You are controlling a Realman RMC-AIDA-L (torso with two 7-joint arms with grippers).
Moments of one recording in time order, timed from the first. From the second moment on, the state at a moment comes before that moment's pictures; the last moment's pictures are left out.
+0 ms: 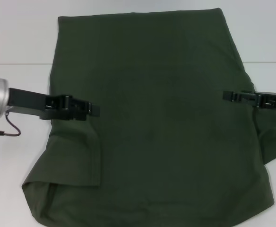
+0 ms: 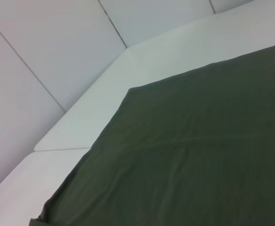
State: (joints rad) left arm -0.69 -2.06 0.61 0.99 2.36 1.66 -2.51; right arm 0.58 2.04 -0.65 -0.70 -2.02 -1.24 1.93
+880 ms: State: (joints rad) left arm -0.52 -2.11 0.60 0.95 2.09 1.56 -2.20; right arm 0.63 1.84 -0.66 -0.77 -2.44 -1.39 2.38
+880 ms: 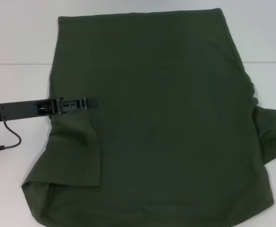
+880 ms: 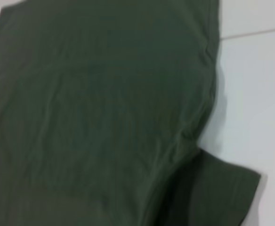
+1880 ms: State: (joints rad) left arm -0.51 -2.11 0.58 0.93 2.06 1.54 -2.19; right arm 0.72 1.86 -0.67 -0.55 -2.48 -1.24 2.54
